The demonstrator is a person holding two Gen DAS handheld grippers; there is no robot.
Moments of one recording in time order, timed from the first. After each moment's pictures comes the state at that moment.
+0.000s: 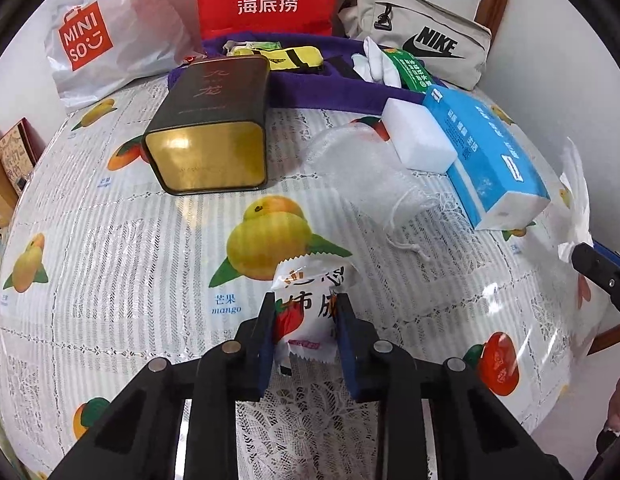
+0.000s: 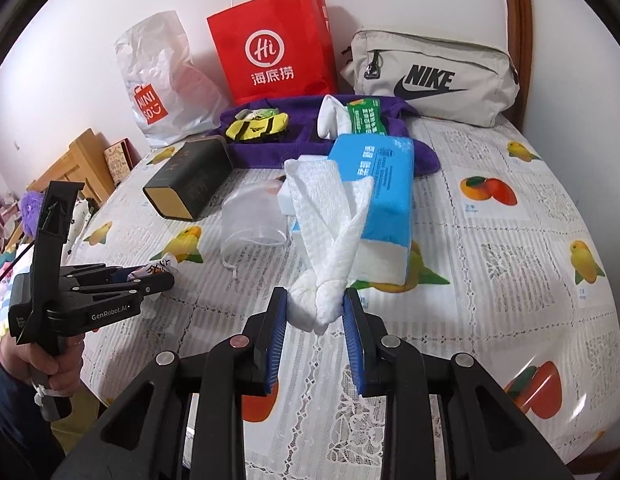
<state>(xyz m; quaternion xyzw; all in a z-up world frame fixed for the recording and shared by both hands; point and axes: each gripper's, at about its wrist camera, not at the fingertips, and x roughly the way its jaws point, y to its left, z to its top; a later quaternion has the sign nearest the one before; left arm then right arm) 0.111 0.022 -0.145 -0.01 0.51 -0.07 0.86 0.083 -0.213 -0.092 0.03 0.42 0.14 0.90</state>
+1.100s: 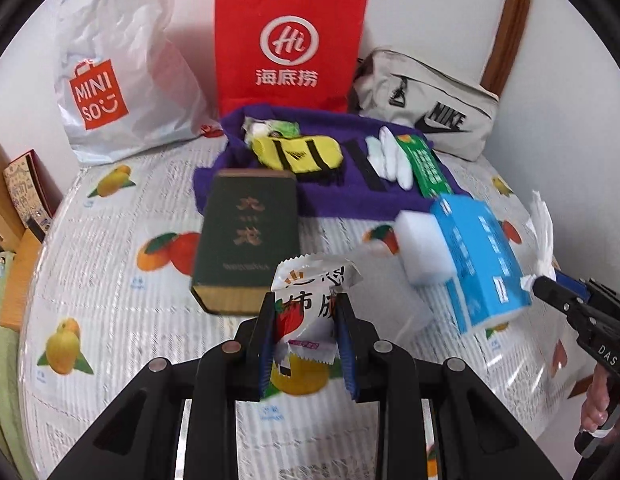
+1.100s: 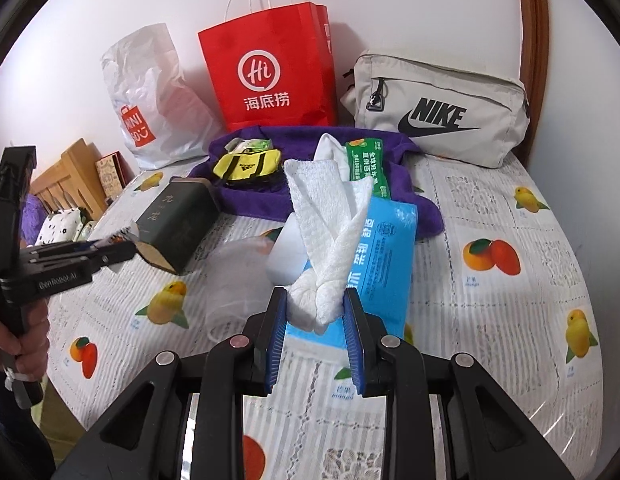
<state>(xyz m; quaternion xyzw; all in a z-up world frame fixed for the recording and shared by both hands) 0.164 0.051 -0.079 -0.03 0.45 -0.07 0.89 0.148 -0.205 -0.065 0.01 0.41 0.13 0.90</state>
